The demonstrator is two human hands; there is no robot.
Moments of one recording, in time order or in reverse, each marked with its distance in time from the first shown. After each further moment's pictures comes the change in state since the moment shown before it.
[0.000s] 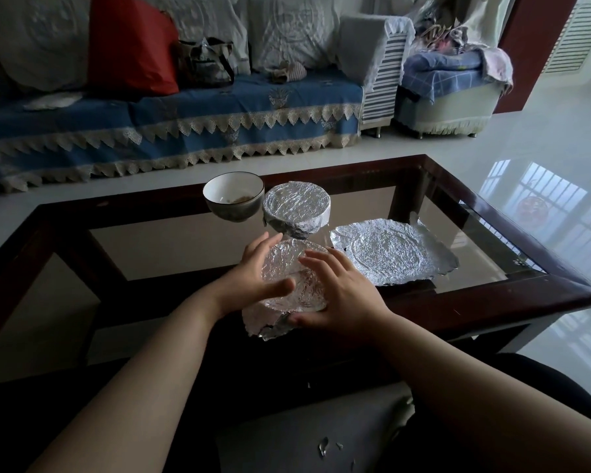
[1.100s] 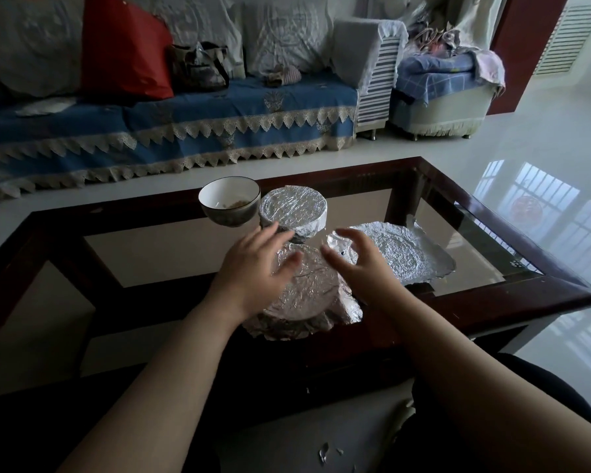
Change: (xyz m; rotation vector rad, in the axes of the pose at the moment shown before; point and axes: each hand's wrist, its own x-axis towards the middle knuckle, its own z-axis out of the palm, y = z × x) left_hand 0.010 0.025 0.007 0.573 0.335 0.126; right_hand 0.015 0.009 -0.036 0.548 0.170 0.371
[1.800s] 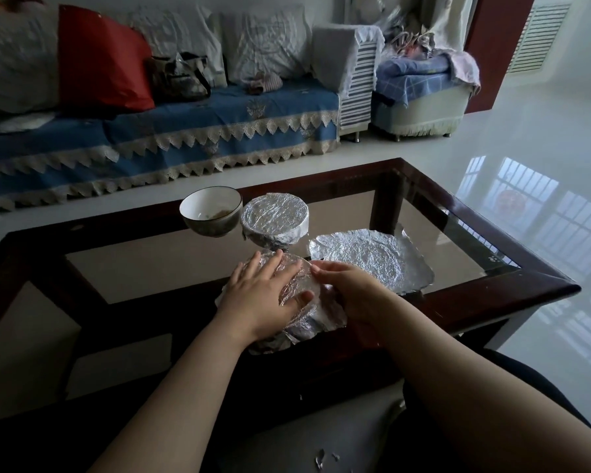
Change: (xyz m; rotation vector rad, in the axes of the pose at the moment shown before) left_hand 0.002 0.009 0.039 0.287 -0.285 0.000; right_hand 0.015 0.026 0.004 0.859 -0.296 0.559
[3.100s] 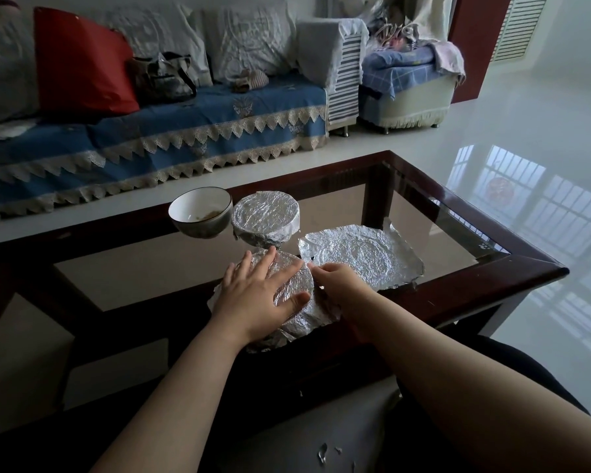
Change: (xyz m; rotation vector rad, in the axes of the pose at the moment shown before) left_hand 0.000 0.001 0.002 -0.001 0.040 0.017; right_hand 0.005 0.012 0.010 -0.500 0.348 -0.134
